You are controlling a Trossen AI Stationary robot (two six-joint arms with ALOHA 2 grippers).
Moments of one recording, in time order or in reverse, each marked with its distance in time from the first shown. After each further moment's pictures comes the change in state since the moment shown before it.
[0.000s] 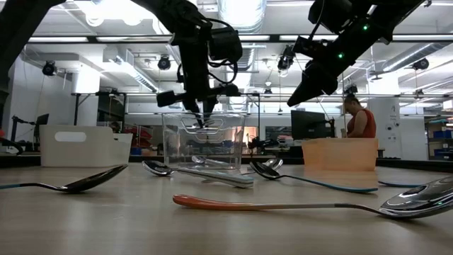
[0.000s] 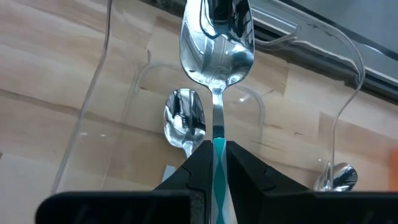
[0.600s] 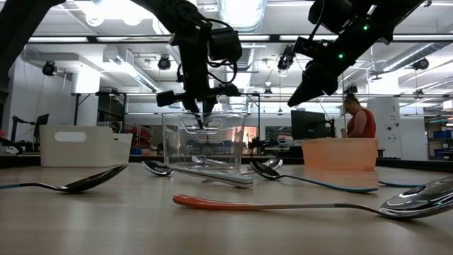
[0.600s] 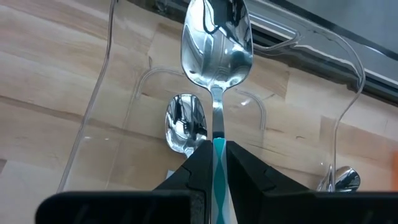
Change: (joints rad) left arm -0.001 -0.001 0.000 -0.001 -0.004 0.009; right arm 0.000 0.000 0.000 -0.005 0.000 0.000
